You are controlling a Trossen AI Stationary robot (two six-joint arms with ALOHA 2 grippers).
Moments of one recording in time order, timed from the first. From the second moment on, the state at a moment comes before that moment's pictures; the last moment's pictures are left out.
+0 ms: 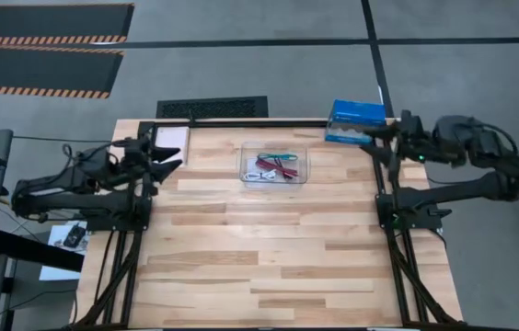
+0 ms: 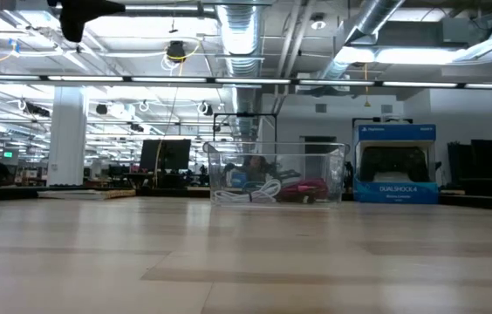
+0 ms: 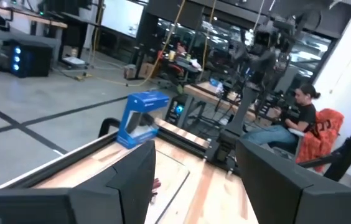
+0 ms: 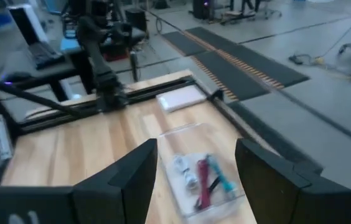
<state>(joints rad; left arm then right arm) 0.09 0.35 0.59 -0.21 -0.24 -0.35 -0.06 0.67 1.23 -0.82 0.29 0.17</state>
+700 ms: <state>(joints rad) 0.01 0.35 0.30 0.07 -0.22 -0.41 0.05 0.17 0.56 -0.44 0.37 0.31</state>
